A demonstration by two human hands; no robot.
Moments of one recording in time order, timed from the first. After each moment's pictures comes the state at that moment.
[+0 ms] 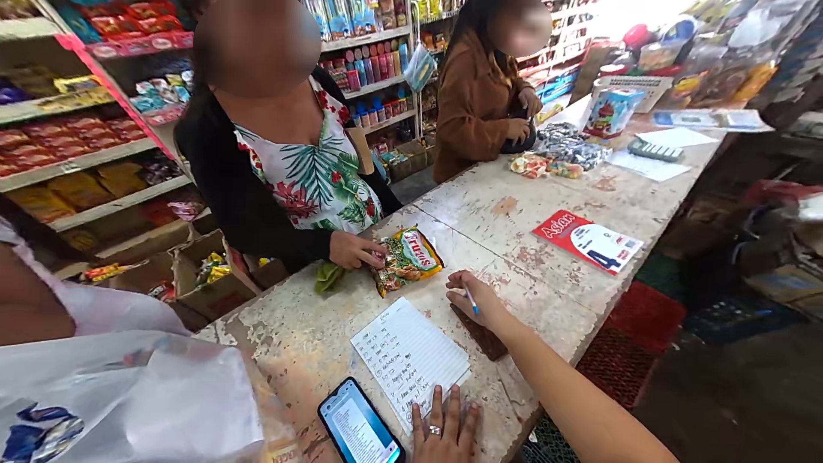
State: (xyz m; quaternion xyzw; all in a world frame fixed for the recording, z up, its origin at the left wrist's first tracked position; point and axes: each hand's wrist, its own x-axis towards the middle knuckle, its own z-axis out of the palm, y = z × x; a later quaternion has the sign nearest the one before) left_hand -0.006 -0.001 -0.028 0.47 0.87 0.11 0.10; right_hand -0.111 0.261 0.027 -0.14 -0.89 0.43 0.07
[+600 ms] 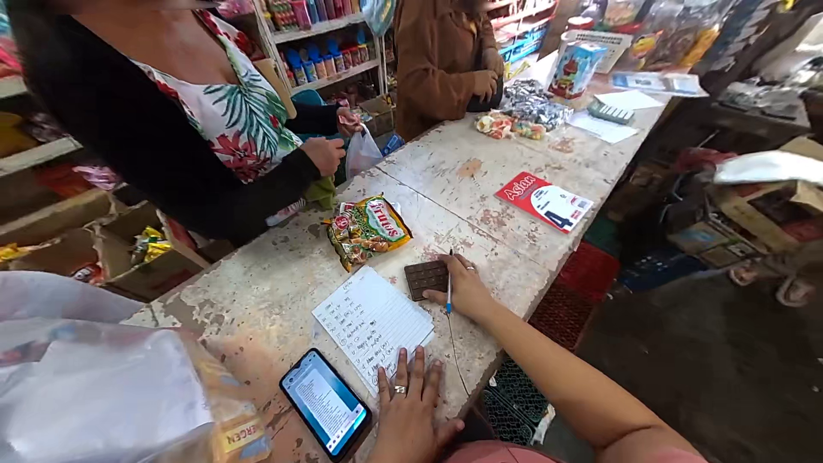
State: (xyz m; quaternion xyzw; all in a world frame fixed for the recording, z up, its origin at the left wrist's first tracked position) left_hand -0.005 0.003 -0.031 0.48 0.87 0.08 0.07; right_hand -0.055 0.271 -0.007 -0.18 -0.93 0.30 0.06
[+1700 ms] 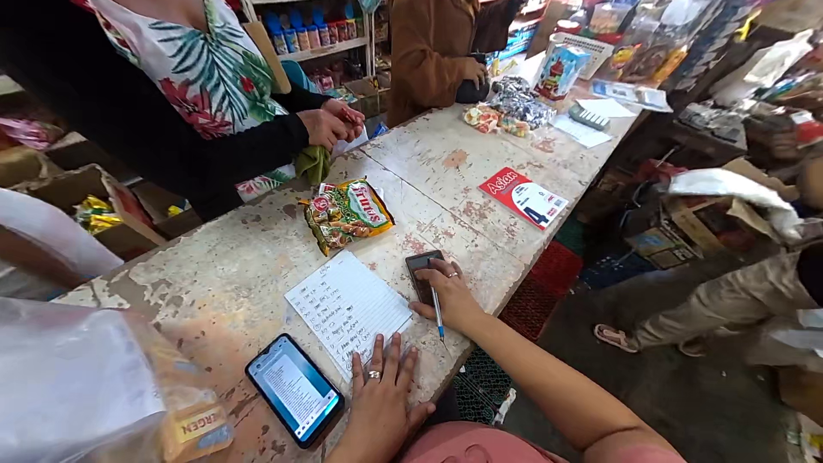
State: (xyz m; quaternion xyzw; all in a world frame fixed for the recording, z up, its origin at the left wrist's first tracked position) left_hand -0.005 0.002 -0.036 0.49 0.87 0.09 0.04; right_hand -0.013 0.254 -0.013 -0.05 -0.97 0.23 0.11
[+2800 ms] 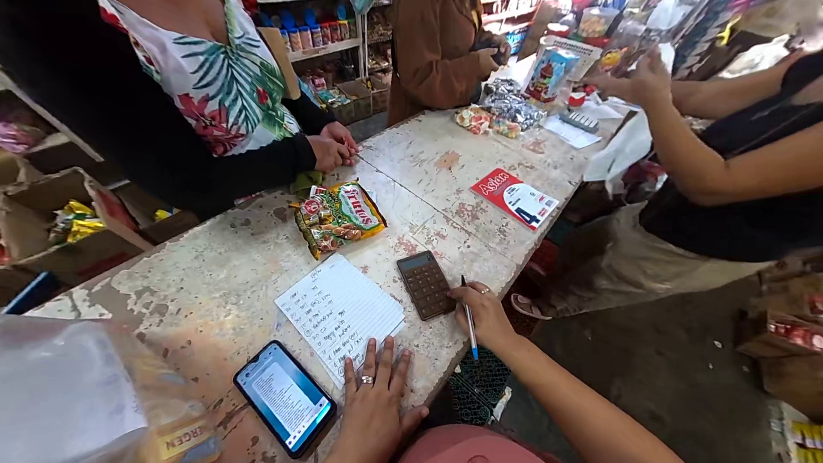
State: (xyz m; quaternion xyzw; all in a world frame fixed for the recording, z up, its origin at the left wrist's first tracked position) left_hand -0.005 0.003 -0.038 0.49 0.87 0.10 0.02; right_hand 0.053 0.280 -0.025 -0.08 -0.95 0.19 0.25
